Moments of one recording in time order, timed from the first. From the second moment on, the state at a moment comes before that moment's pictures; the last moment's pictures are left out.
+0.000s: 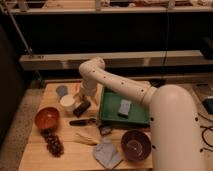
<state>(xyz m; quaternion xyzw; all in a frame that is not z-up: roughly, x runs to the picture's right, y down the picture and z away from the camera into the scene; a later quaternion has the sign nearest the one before) -0.108 0.057 0.850 -0.19 -0.30 -0.53 0.77</state>
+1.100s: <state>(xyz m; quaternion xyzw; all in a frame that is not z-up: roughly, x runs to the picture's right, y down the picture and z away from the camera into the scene) -0.114 0.076 0.867 -0.22 -0.31 -0.52 0.77</state>
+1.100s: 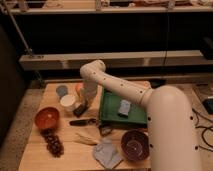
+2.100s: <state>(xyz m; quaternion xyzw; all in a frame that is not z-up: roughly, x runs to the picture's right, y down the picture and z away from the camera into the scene) -0.123 0.083 0.893 -0.24 -0.31 -0.51 0.76</state>
